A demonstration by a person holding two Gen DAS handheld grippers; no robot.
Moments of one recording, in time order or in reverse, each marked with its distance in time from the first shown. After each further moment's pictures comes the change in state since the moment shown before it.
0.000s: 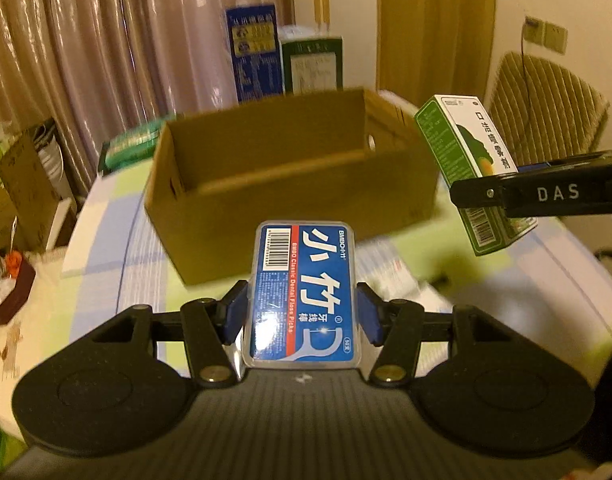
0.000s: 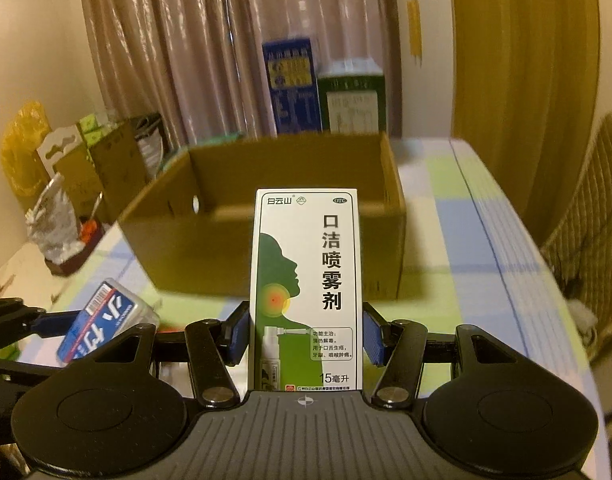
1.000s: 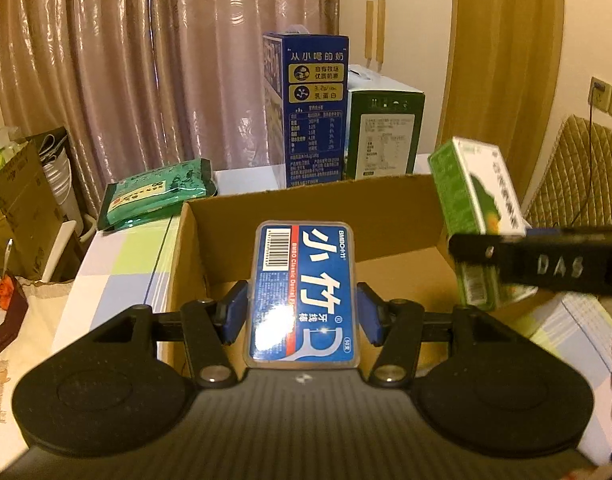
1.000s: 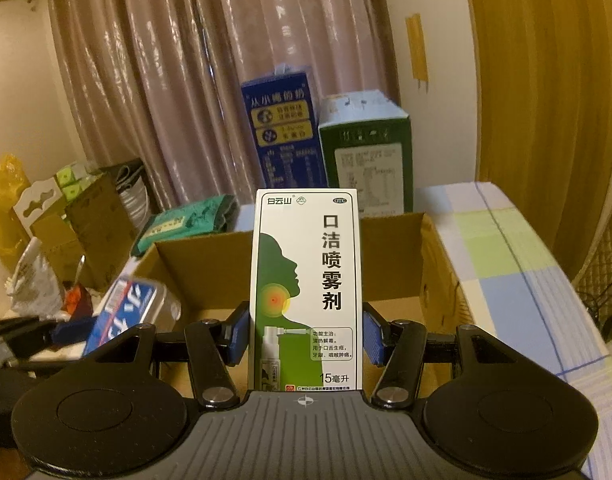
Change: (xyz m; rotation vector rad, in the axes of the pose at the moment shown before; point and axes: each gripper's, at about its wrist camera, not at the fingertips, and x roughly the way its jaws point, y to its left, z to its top) left arm 0.117 0.075 0.106 -0.097 -0.077 0.038; right arm 0.132 0.000 0.089 0.087 -0.061 0.003
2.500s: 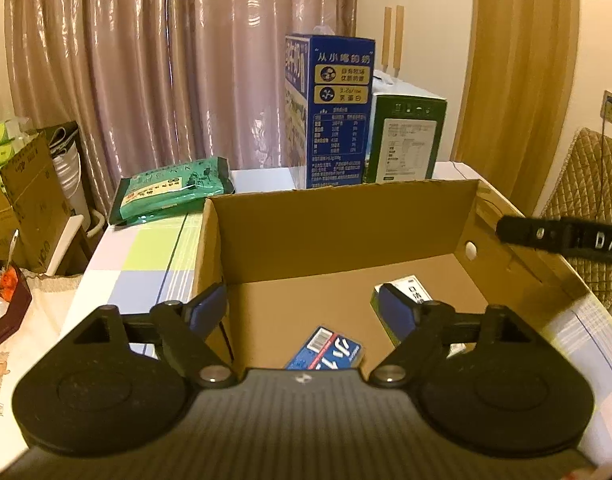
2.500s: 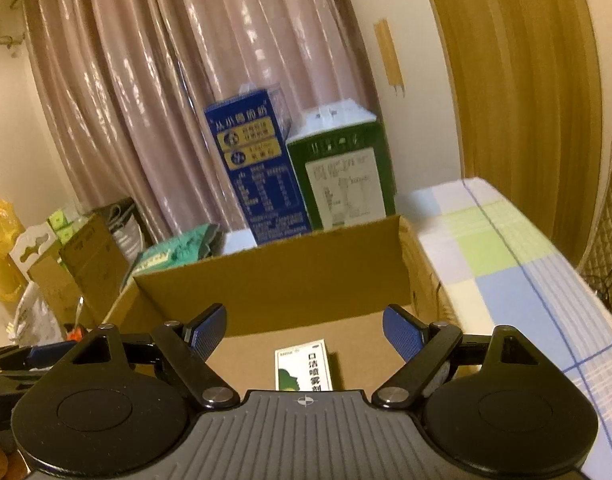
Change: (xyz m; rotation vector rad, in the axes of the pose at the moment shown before) left arm -0.004 0.018 -0.011 -0.027 -0.015 0.021; right arm -0.011 -0.031 -0.006 0.106 -0.109 0.013
